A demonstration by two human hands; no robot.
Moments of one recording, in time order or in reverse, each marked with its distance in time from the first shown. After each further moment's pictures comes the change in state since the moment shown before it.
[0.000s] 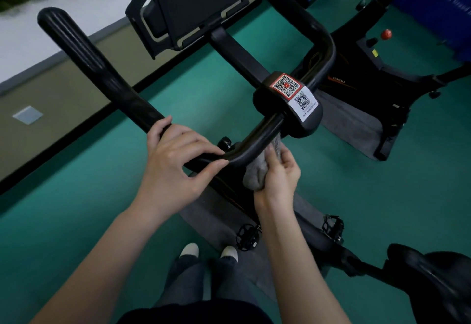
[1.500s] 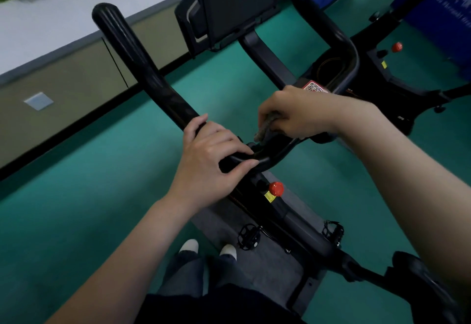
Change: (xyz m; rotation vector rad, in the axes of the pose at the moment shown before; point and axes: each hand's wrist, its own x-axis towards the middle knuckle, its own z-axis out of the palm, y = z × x) left_hand 0.000 -0.005 0.000 -0.063 0.042 0.019; right_hand 0.022 -0.111 0.106 -2.102 -1.286 -0.546
